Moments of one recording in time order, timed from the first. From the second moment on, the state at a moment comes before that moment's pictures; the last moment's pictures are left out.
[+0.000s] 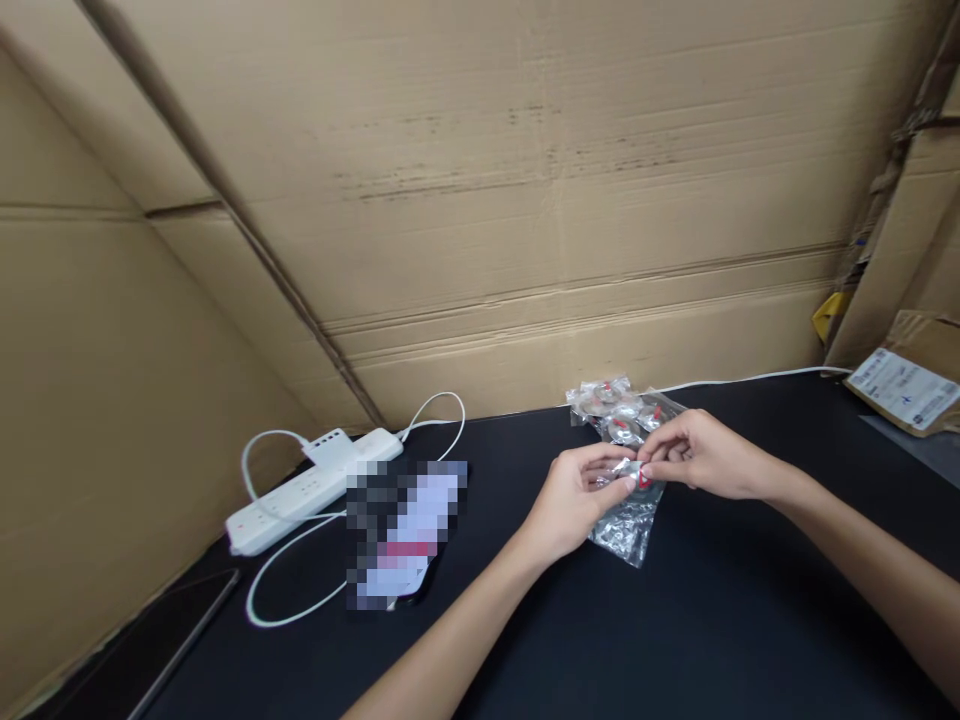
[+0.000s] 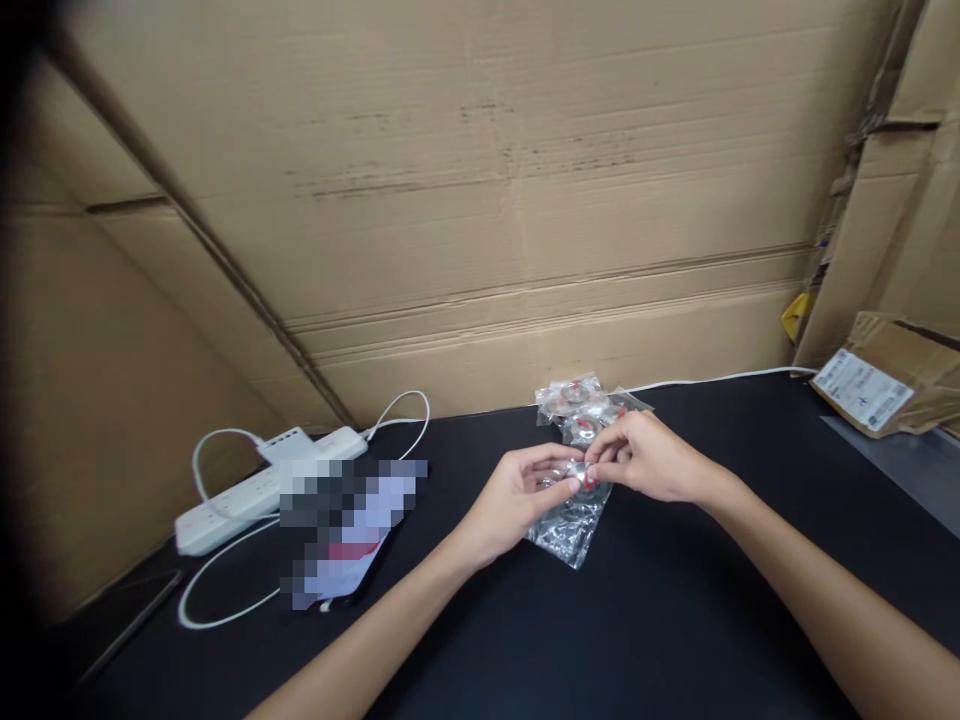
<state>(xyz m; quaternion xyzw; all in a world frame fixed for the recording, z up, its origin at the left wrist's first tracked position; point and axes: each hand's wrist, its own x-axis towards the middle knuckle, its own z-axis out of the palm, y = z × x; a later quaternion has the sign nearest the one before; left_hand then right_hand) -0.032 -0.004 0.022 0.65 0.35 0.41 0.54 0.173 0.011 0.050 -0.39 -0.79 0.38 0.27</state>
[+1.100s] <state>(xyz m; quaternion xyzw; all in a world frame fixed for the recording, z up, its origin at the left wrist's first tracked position) -0.038 0.004 0.020 0.62 0.39 0.51 0.45 0.160 0.025 0.024 -0.34 -0.65 0.46 0.49</state>
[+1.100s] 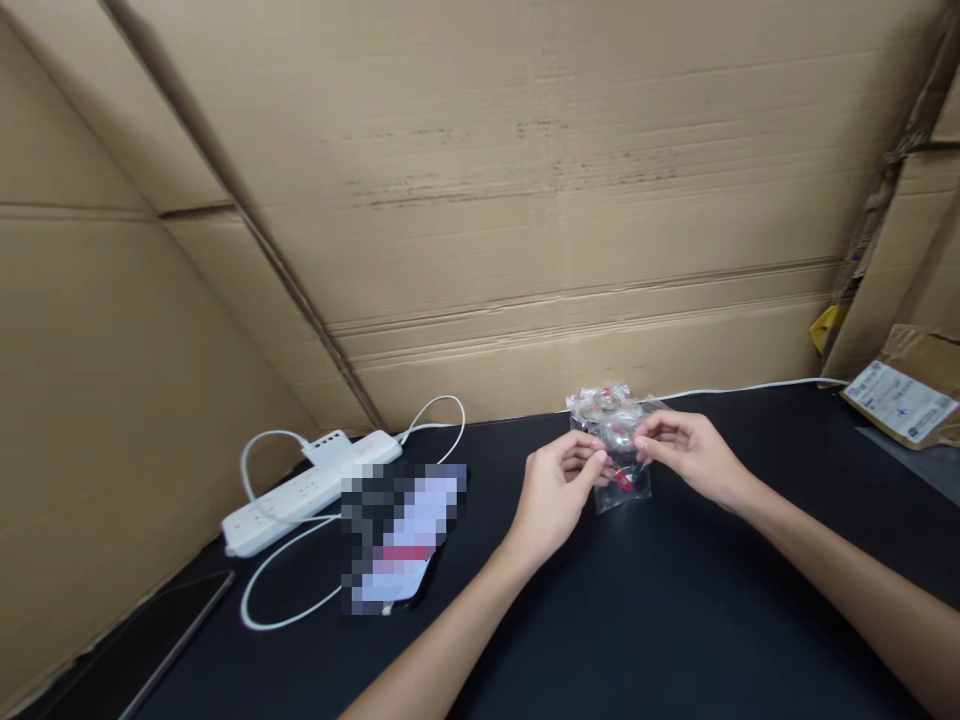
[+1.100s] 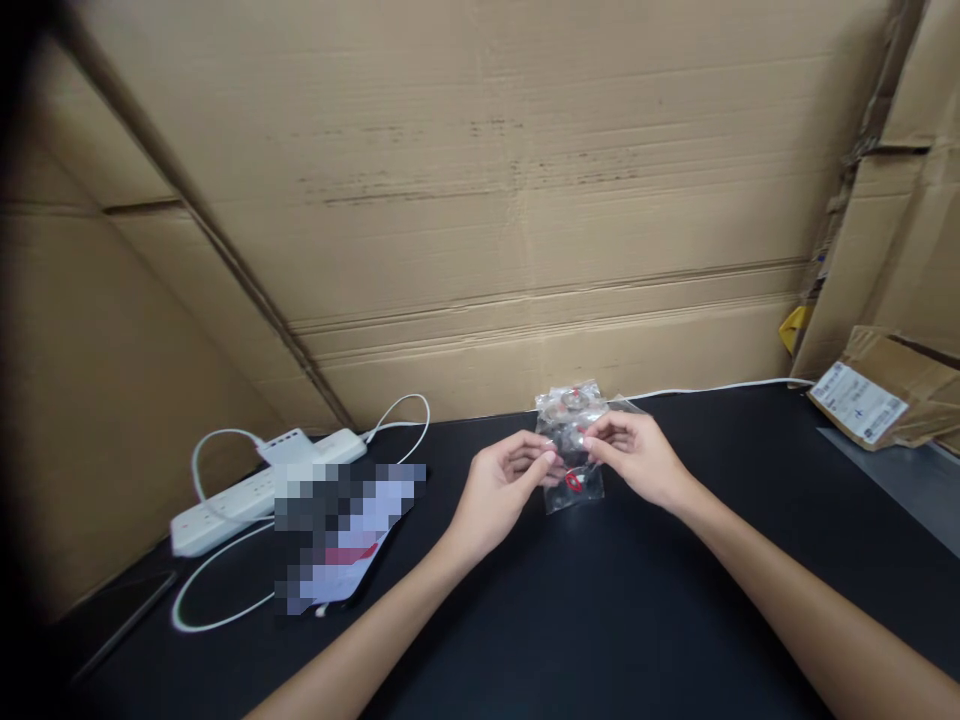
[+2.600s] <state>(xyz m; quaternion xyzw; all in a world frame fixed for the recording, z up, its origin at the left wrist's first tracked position) -0.035 -0.005 0.030 0.64 0.35 0.52 0.45 0.150 0.021 0.018 -0.36 -0.70 0.41 0.47</state>
